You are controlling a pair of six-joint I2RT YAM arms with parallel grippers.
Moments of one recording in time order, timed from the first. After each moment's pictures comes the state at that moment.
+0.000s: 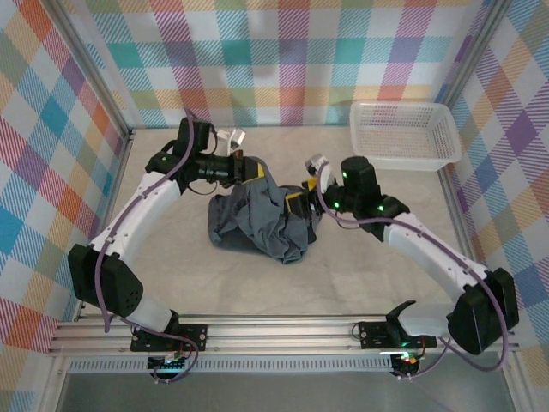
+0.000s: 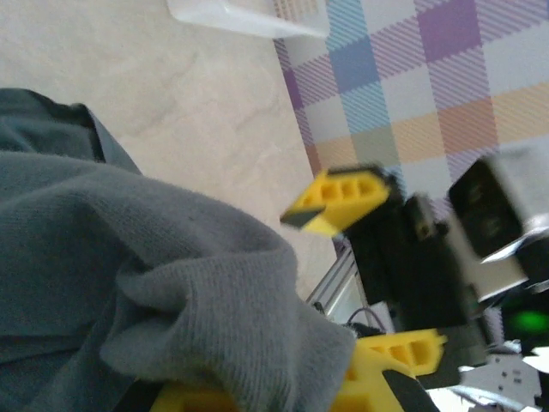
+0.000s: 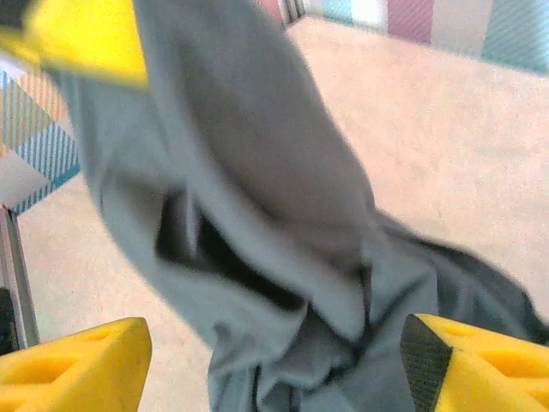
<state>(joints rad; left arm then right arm) -0.35 1.52 1.47 -0.68 0.83 -0.52 0.55 1.29 1.03 -0.19 -0.46 0.05</state>
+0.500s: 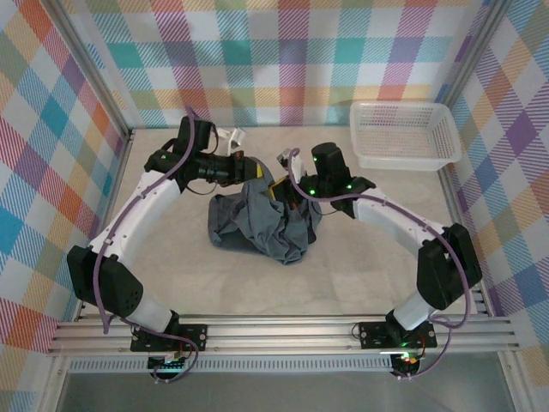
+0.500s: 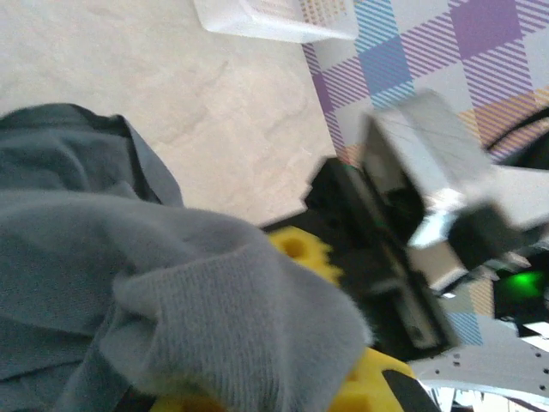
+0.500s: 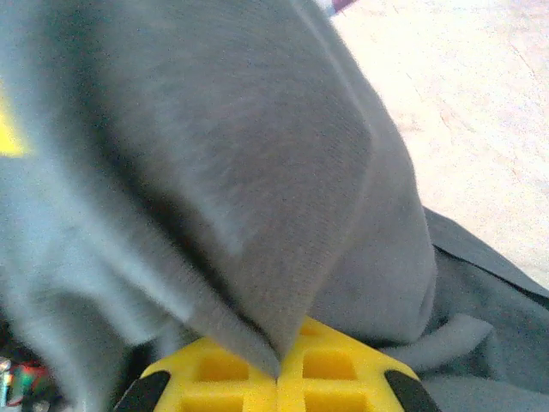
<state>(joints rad) -0.34 1.52 1.51 -0.74 0.74 -0.45 0.60 1.55 1.19 -0.16 -0.66 0.08</state>
